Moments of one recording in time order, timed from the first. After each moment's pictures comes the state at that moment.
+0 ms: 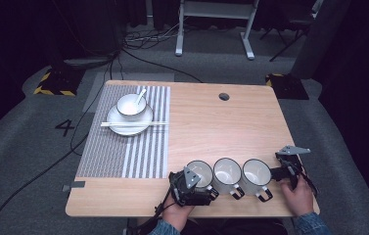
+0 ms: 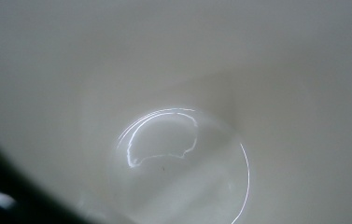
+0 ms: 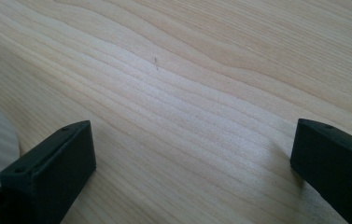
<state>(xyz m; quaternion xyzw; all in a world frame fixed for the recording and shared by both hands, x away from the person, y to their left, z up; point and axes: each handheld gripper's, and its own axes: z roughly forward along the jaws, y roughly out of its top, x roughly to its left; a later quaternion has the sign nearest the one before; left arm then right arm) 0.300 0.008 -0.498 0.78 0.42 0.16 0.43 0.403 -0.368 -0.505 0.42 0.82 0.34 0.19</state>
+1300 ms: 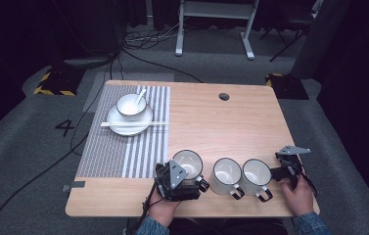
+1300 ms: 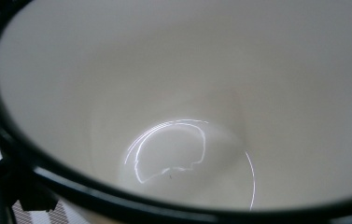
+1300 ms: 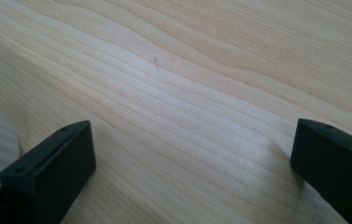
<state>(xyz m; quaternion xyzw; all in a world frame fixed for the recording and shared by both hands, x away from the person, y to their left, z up) 0.290 0.050 -0.441 0.75 0.40 0.24 0.47 0.403 -0.368 -0.505 0.42 0.82 0.34 0.19</state>
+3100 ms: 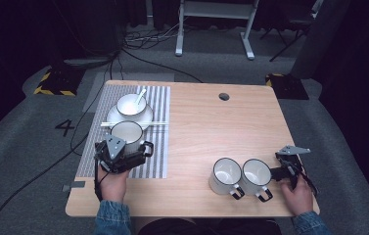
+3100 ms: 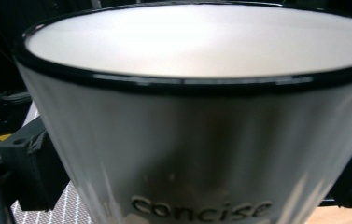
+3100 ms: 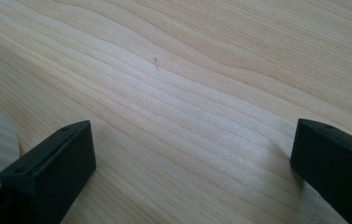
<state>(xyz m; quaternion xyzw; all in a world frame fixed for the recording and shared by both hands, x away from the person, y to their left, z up) 0.339 0.185 -0.416 0.65 0.51 0.35 0.44 0.403 -0.368 -0.505 0.42 0.82 0.34 0.19</state>
